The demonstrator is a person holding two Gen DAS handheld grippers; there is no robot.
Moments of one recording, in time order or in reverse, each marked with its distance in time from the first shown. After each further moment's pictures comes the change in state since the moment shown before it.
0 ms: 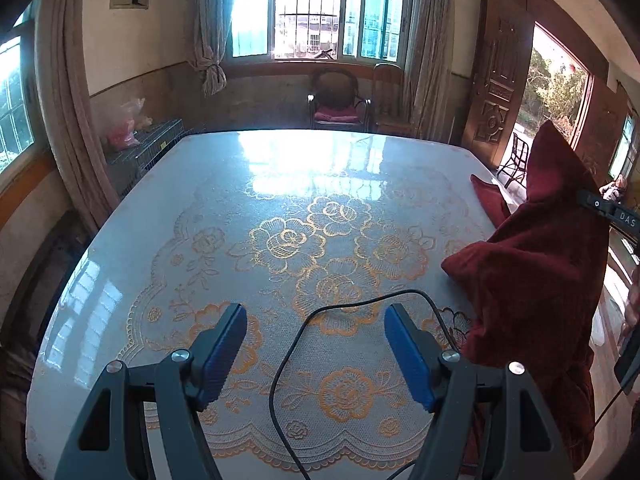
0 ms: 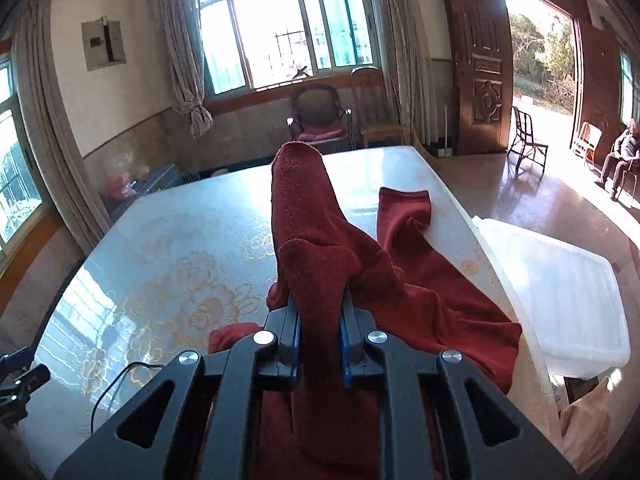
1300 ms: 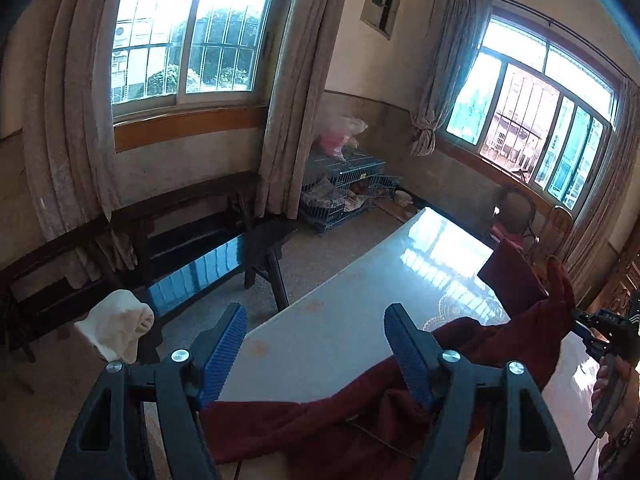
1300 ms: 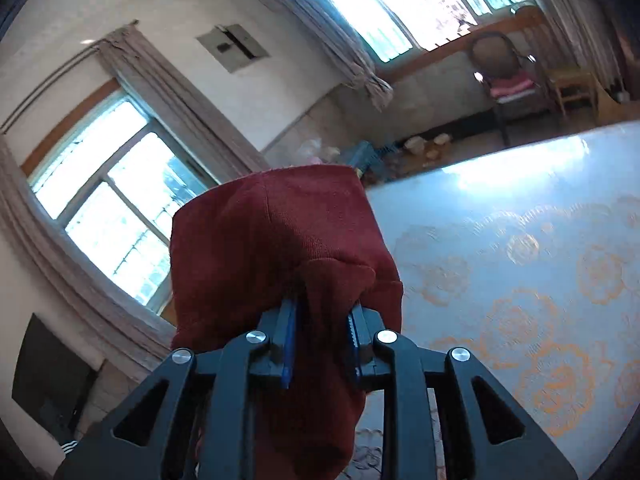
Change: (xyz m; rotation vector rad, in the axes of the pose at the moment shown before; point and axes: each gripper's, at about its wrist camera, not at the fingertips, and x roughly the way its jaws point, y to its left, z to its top) left arm -0.145 0.279 -0.055 -0.574 -0.183 0.444; right arm 0.175 0.213 0.061 0.187 0.342 0.627
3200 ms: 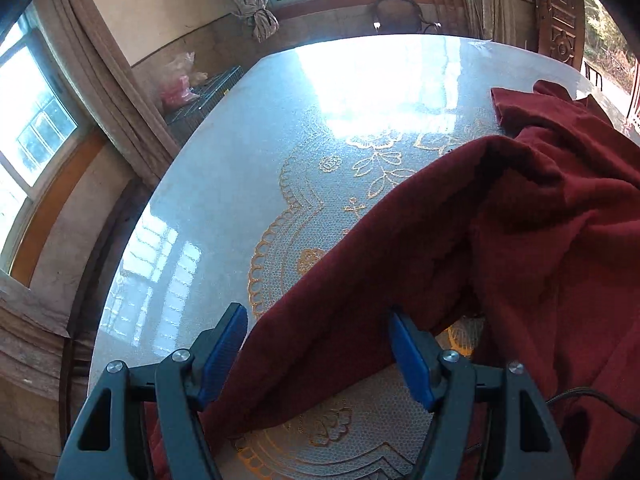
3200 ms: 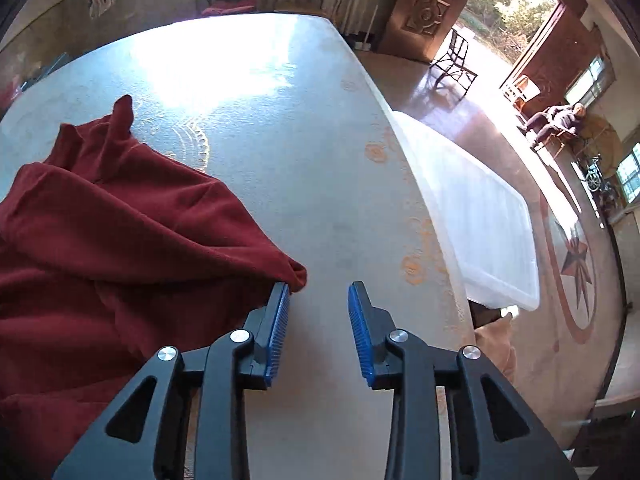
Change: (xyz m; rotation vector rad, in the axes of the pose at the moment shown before) left arm 0.174 -0.215 -0.135 0.713 0.300 -0.044; right arm -0.214 -0.221 -0.096 0.054 0.125 -1.144
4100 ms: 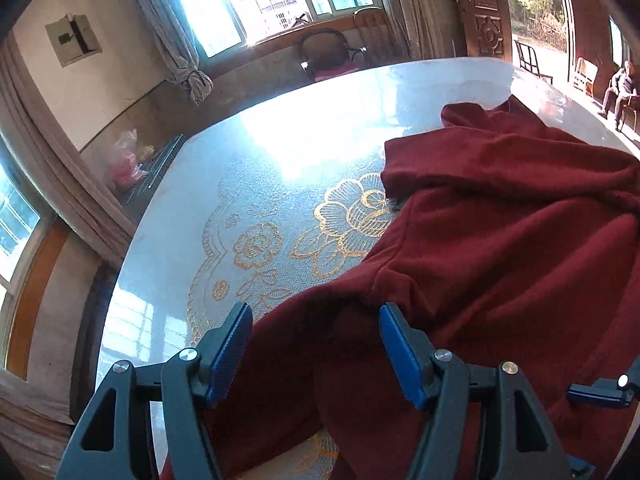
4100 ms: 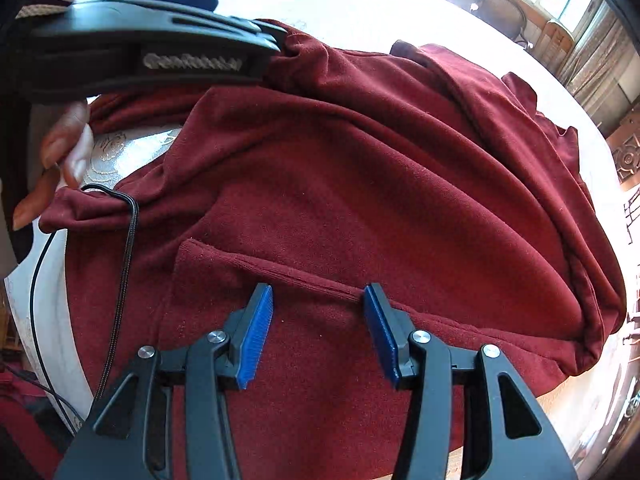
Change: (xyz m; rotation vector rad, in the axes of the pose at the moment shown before) left arm -0.017 -0.084 0.060 0.220 -0.141 -0.086; right arm -0.092 0.296 -0.176 -0.757 0.018 0.496
